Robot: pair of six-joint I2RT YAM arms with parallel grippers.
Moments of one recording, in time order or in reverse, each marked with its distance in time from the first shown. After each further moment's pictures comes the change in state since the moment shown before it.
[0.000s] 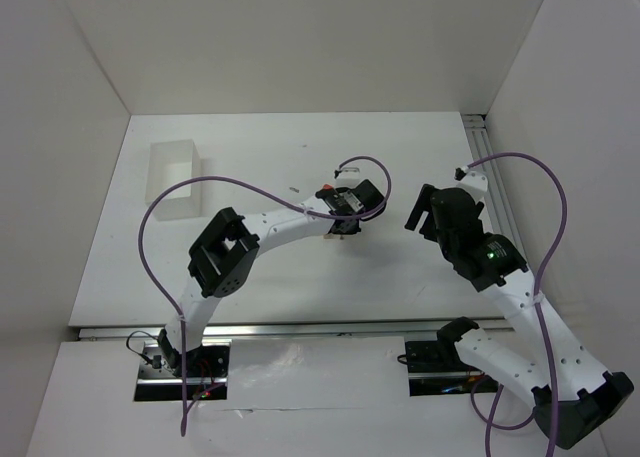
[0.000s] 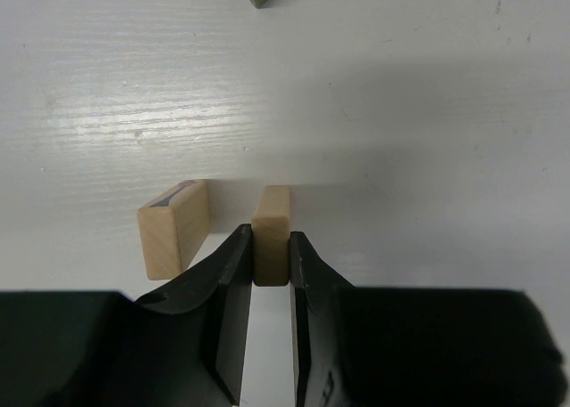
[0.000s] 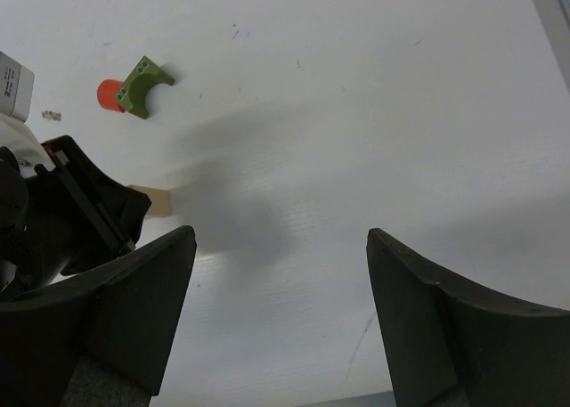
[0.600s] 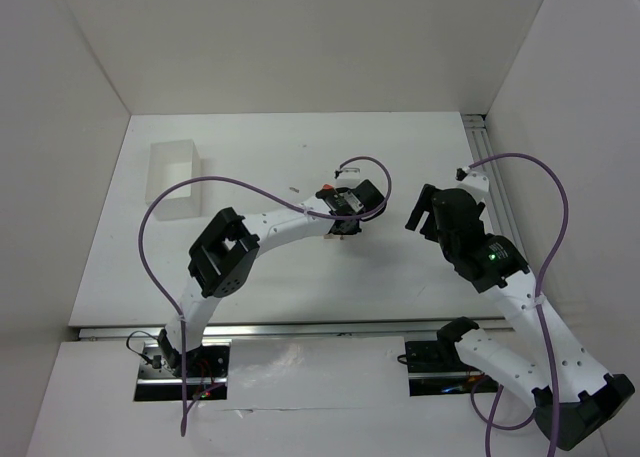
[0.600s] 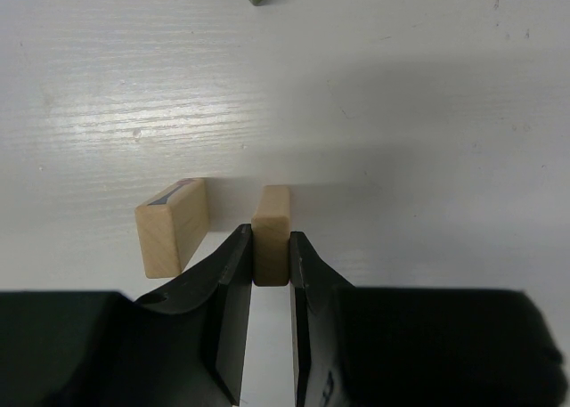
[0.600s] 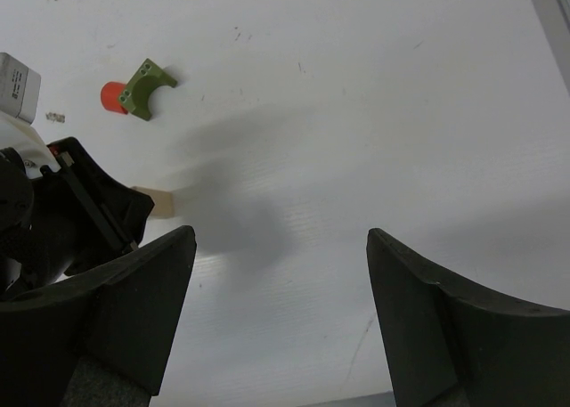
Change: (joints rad) left arm -0.003 0.000 0.001 -0.002 0.005 0.003; right arm 0.000 -0.010 0.000 0.000 0.000 0.000
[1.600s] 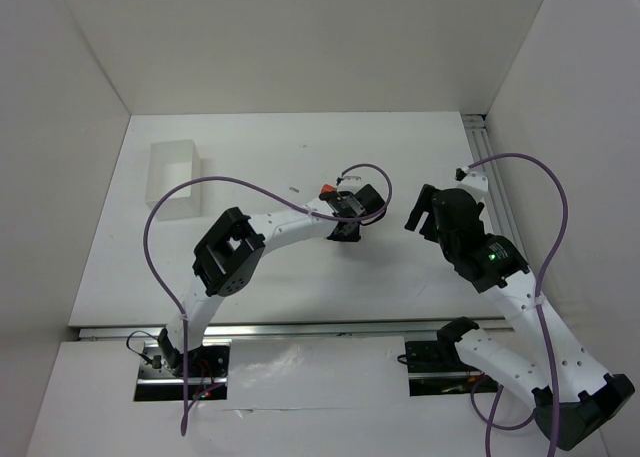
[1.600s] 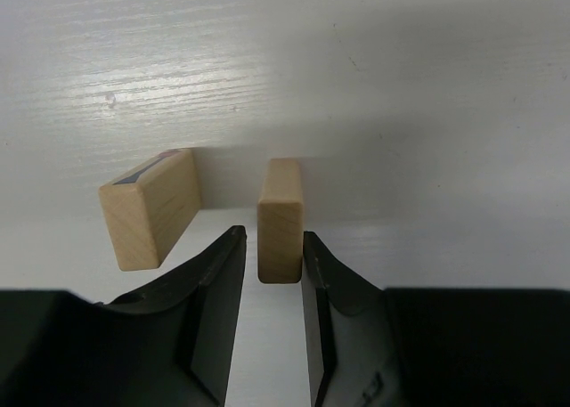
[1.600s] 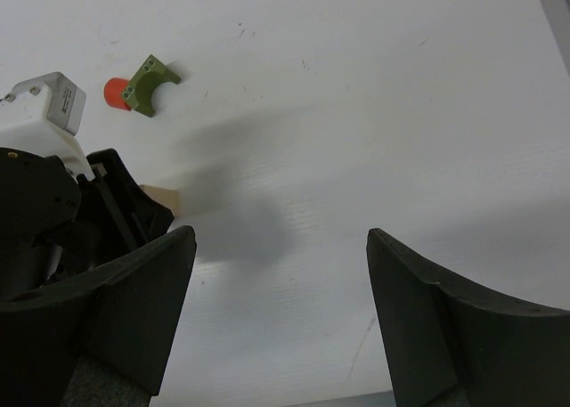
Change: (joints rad) left arm -0.003 0.033 0.006 -0.045 0.061 0.004; right arm 0.000 0.000 -0.001 0.000 -0.012 0.000
